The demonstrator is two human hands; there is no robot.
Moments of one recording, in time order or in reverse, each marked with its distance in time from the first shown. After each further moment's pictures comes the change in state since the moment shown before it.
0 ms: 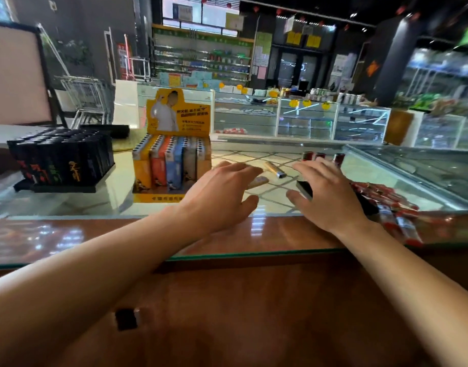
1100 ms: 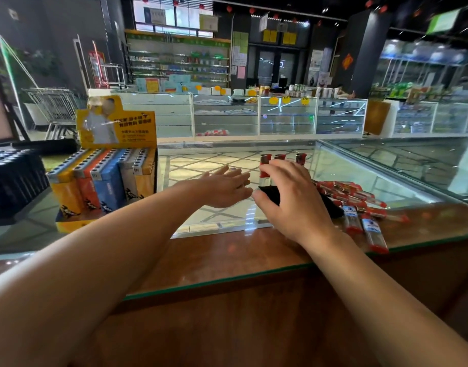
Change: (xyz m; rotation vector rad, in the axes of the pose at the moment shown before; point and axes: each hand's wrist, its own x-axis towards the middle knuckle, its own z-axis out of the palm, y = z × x) left_hand 0.132 -0.002 0.087 0.056 -0.582 -0.113; right_hand 0.002 0.026 0.005 0.165 0.114 -0.029
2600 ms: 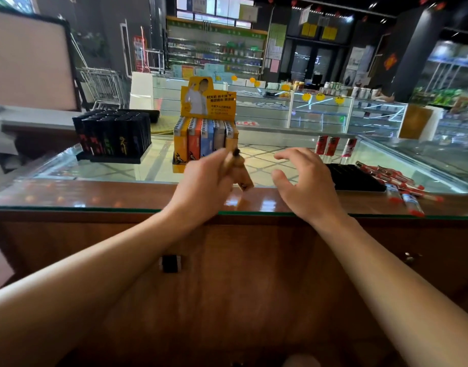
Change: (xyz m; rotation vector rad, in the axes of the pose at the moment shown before) left_hand -0.244 -0.036 0.027 -0.689 0.799 0.010; right_hand -0.038 -0.124 0.006 0.209 0.053 -0.032
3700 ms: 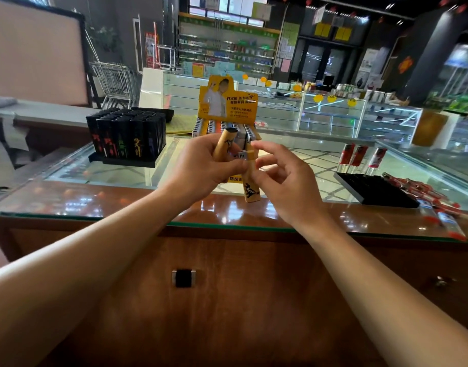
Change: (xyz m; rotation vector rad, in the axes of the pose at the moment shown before) left_hand 0.035 -0.026 -0.031 -0.344 0.054 -0.163; right_hand 0.021 -0.053 0.040 0.578 -0.094 0.031
